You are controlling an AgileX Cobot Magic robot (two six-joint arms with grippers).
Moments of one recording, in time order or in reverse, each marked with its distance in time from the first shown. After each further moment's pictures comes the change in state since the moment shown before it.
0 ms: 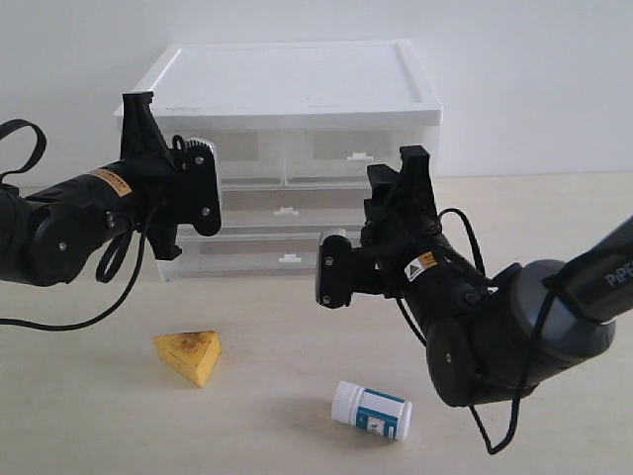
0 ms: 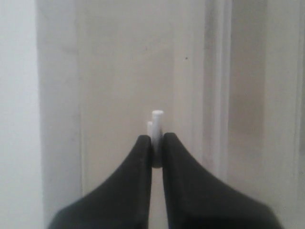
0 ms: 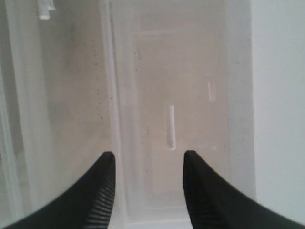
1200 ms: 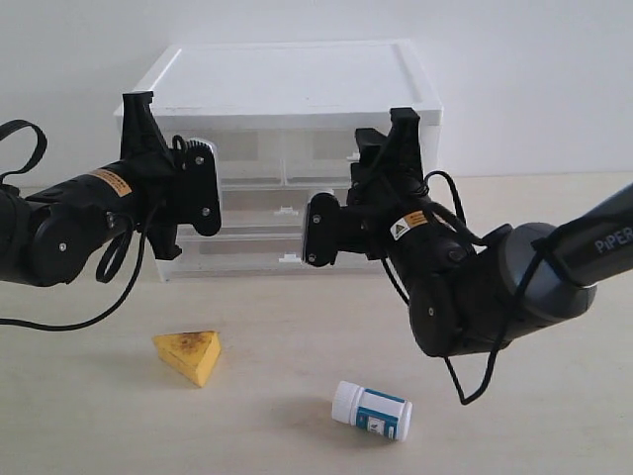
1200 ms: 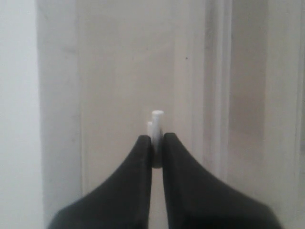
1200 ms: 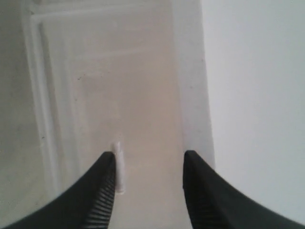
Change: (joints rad) left arm 0.000 0.002 0.000 0.000 -0.006 -0.002; right arm -0.028 0.000 -0.129 -0.032 0.063 -0.004
